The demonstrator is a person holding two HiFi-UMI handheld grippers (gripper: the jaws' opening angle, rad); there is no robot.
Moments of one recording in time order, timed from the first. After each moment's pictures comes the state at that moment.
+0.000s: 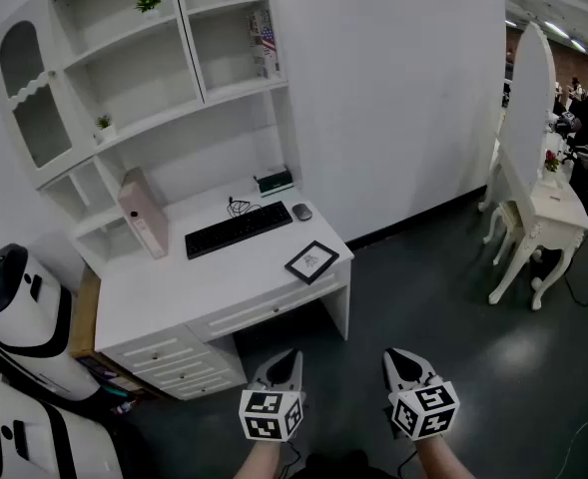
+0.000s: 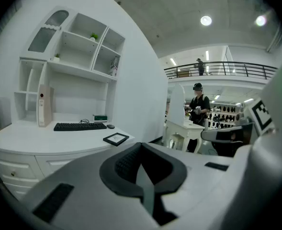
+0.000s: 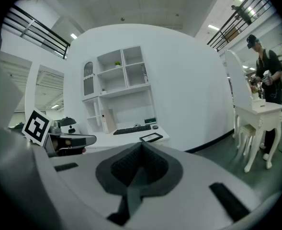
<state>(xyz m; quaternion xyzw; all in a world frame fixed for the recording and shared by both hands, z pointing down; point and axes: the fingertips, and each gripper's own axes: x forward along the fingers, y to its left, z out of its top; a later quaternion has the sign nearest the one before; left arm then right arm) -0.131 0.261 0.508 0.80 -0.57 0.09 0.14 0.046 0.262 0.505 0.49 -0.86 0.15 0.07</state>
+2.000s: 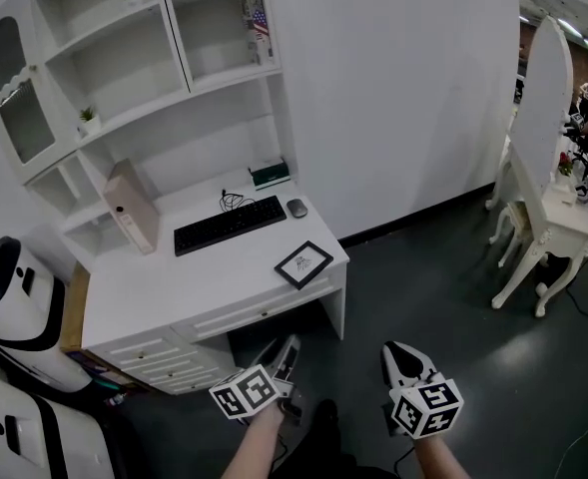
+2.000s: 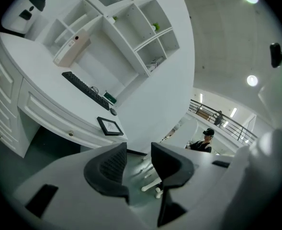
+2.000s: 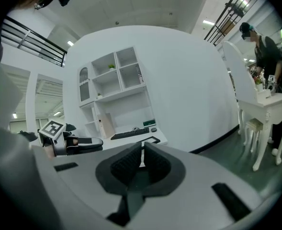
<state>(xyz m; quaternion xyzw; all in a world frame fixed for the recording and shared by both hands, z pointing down) -0.123 0.175 0.538 0.74 -0.54 -0.13 0.38 0.074 0.191 0.512 0.47 -0.86 0.17 0.04</state>
